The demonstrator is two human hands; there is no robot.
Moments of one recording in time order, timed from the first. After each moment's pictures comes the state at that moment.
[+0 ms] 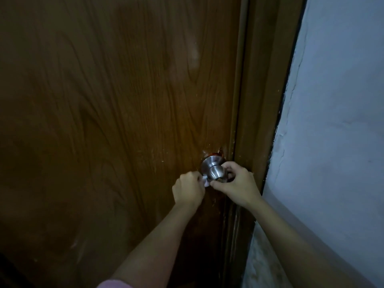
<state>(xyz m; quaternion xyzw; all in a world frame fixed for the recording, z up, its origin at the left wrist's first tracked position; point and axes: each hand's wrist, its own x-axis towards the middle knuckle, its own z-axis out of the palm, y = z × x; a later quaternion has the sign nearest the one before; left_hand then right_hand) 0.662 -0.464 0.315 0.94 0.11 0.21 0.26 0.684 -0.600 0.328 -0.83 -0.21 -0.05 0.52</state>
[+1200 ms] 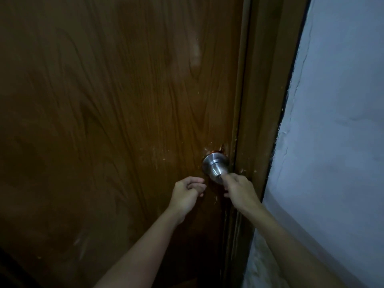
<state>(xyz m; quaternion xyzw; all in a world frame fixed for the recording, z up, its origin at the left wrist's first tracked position) 0.639 -0.448 0.308 0.74 0.11 0.05 0.66 0.677 -0.592 0.311 -0.81 -0.11 0.05 0.58</state>
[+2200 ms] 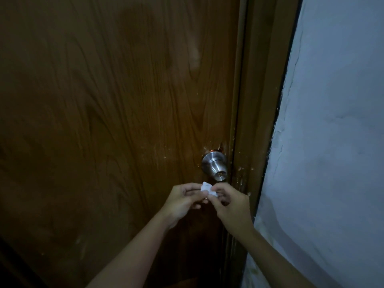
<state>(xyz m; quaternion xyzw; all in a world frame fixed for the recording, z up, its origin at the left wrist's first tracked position) 0.614 -0.438 0.304 0.72 0.01 -0.01 0.69 0.640 -0.585 0.277 -0.77 -0.28 -0.22 0.54</state>
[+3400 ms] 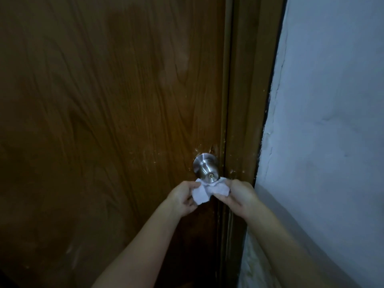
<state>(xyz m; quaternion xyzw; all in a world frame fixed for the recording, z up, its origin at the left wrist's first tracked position) 0.652 -0.463 0.322 0.53 0.26 -0.11 0.80 0.664 -0.602 0.335 -0.49 0.15 0.16 0.84</state>
